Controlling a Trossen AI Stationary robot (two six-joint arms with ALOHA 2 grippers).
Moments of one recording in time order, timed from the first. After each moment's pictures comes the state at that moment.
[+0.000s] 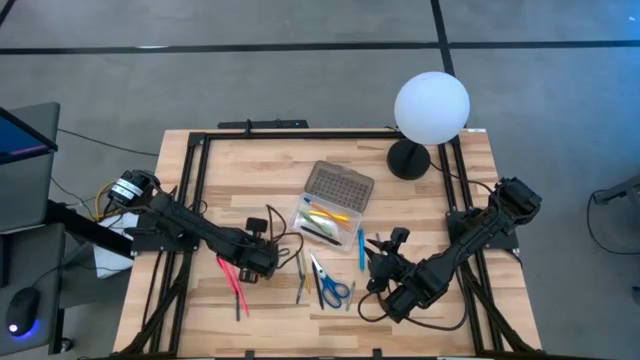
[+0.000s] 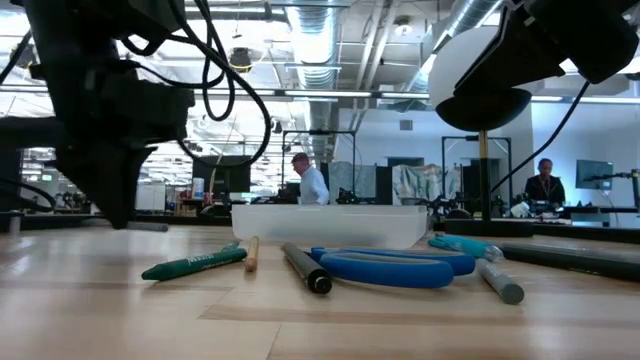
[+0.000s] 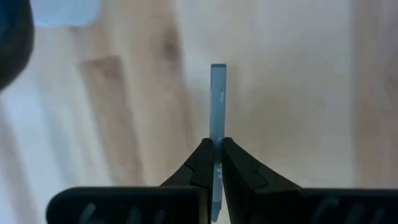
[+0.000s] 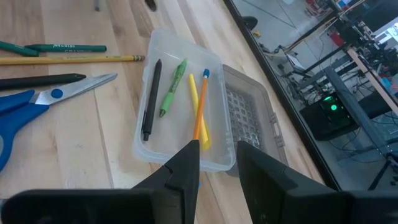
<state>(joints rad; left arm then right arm) -0.41 1.60 0.85 -0.72 -0.32 -0.24 0.70 1.71 1.12 -0.85 1.06 0.70</state>
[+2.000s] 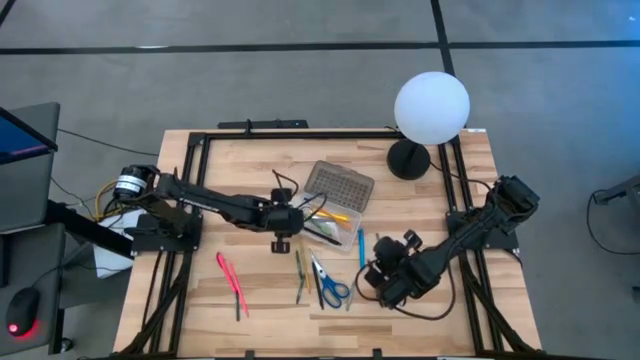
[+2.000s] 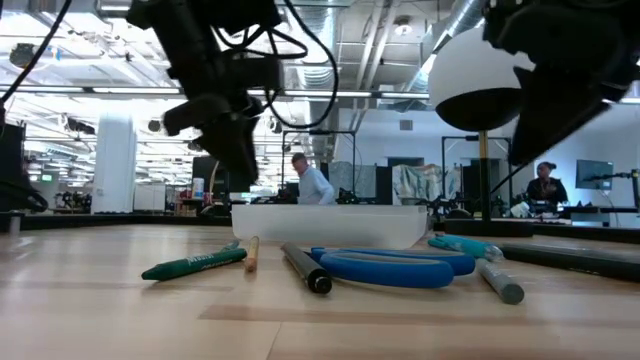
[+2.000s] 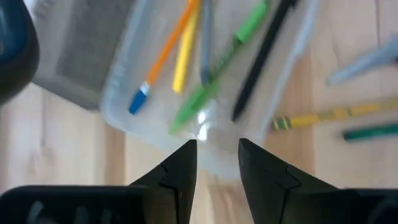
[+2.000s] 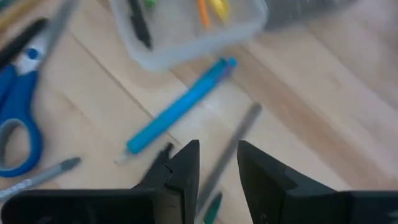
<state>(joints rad) -0.11 1.61 0.99 -0.51 -0.34 0.03 0.63 1.71 1.12 -1.00 0.57 1.36</state>
